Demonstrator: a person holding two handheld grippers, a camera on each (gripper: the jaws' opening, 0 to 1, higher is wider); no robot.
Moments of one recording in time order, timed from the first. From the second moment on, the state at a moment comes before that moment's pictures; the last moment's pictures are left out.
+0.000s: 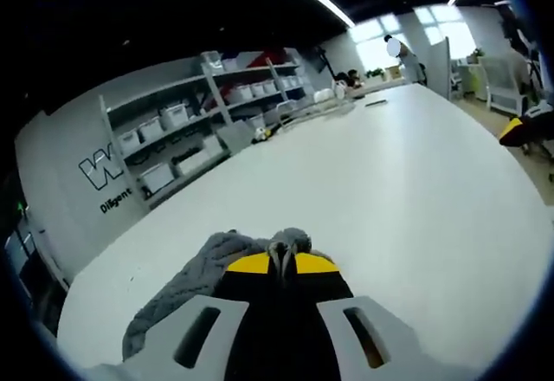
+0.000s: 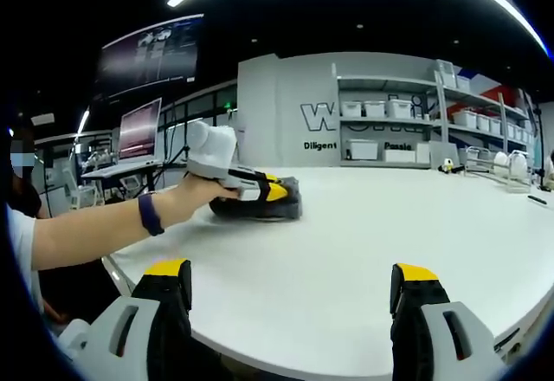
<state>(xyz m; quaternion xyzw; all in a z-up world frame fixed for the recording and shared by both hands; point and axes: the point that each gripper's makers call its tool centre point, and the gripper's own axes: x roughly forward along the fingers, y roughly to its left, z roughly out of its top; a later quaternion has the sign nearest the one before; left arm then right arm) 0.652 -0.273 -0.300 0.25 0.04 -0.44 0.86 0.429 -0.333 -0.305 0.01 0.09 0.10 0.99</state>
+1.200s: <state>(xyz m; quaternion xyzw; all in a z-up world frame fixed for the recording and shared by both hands) 0.653 -0.256 -0.256 0.20 0.02 -0.43 0.88 0.432 -0.331 -0.305 0.01 0.09 0.10 0.99</state>
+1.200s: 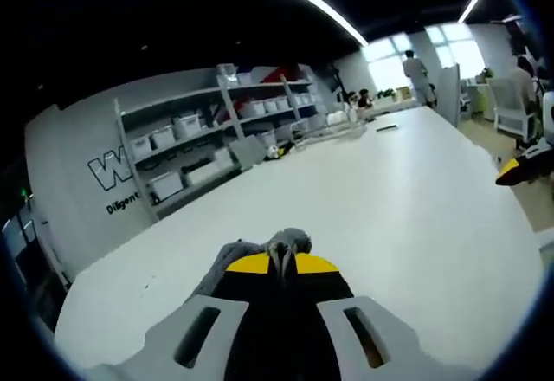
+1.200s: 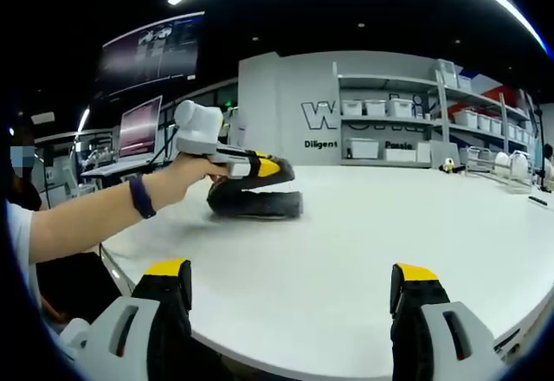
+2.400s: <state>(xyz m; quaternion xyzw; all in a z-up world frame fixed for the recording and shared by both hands) 0.658 -0.215 -0.217 0.07 -0.02 -0.42 0.91 0.431 -0.329 -0.306 0.01 0.10 0.10 0.99</state>
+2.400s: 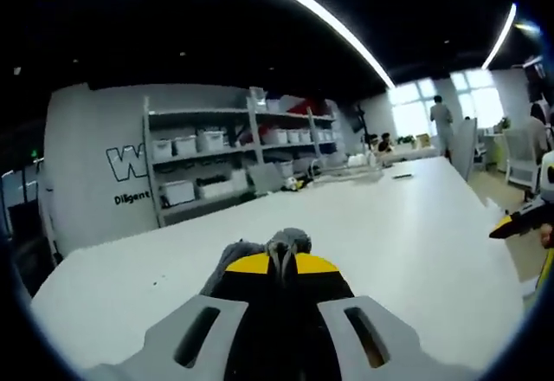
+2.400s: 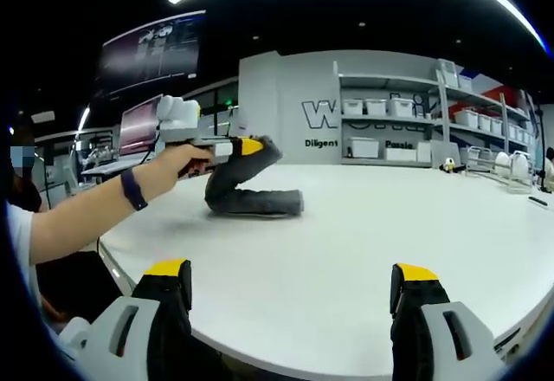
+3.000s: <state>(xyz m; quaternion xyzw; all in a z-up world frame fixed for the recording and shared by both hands) 0.670 -0.184 -0.200 -0.07 -0.04 -0.40 0.91 0.432 -0.325 -0.306 0.00 0.10 0.11 0.99</state>
